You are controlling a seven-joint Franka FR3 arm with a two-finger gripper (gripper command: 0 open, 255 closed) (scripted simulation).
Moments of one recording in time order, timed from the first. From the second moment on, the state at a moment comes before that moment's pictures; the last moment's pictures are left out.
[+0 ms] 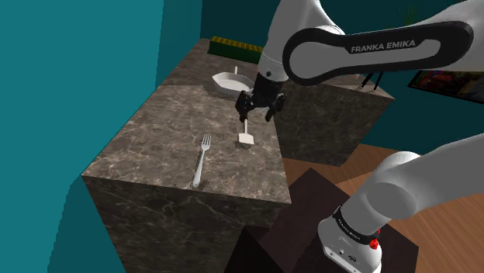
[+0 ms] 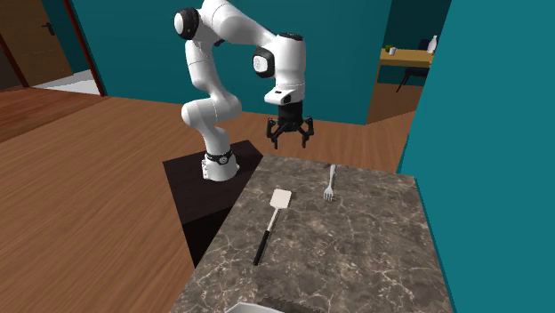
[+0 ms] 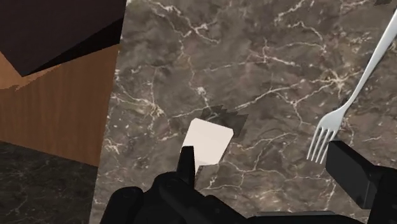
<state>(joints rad) -0.04 -0.48 0.36 -2.42 0.11 2.05 0.65</state>
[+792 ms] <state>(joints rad) -0.11 0.03 0.57 -2.17 -0.10 2.24 1.27</state>
